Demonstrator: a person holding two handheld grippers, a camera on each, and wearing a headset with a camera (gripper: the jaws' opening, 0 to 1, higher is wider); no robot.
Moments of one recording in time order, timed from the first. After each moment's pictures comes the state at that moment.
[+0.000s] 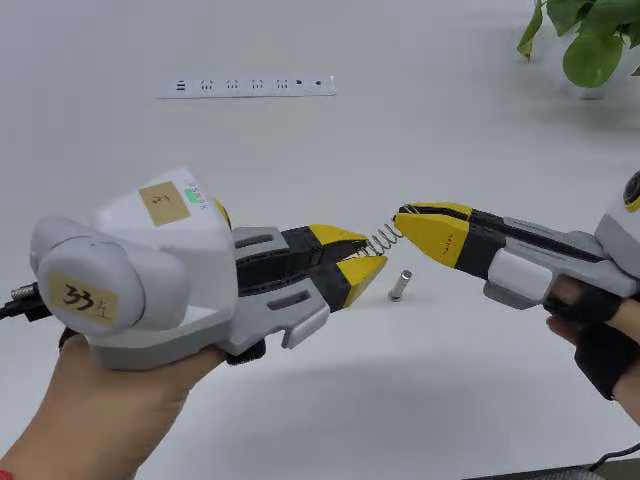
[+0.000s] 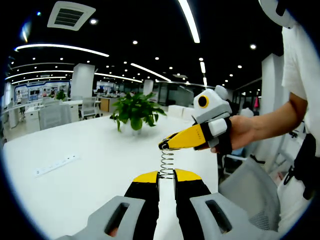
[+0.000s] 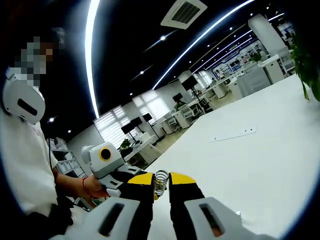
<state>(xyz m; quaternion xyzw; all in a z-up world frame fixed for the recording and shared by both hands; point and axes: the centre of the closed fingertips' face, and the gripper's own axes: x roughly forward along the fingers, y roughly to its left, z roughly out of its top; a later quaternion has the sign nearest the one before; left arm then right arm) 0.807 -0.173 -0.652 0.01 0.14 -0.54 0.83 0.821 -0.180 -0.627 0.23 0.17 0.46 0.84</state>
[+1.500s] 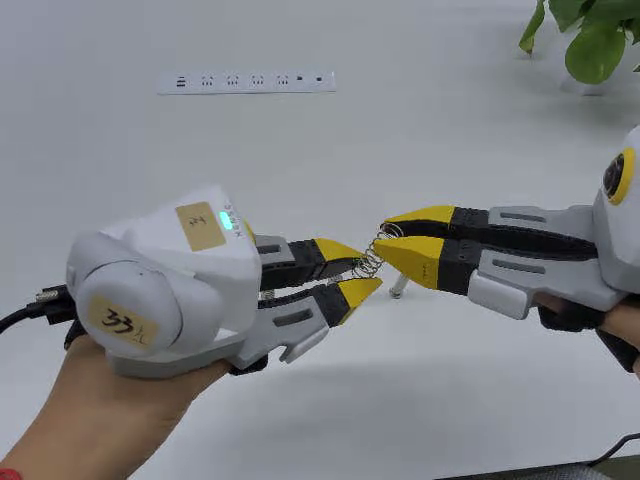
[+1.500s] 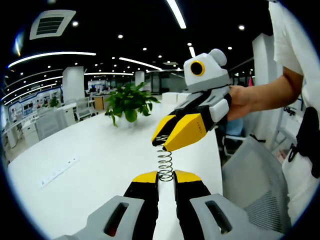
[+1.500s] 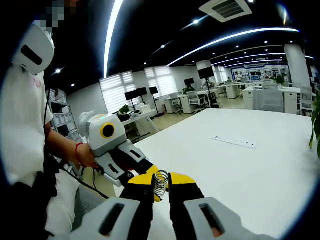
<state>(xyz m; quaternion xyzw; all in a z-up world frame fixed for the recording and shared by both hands) 0.799 -0.172 -0.674 0.09 0.15 -0.56 0.81 0.807 -0.161 -0.637 0.04 0.18 0.51 0.84</state>
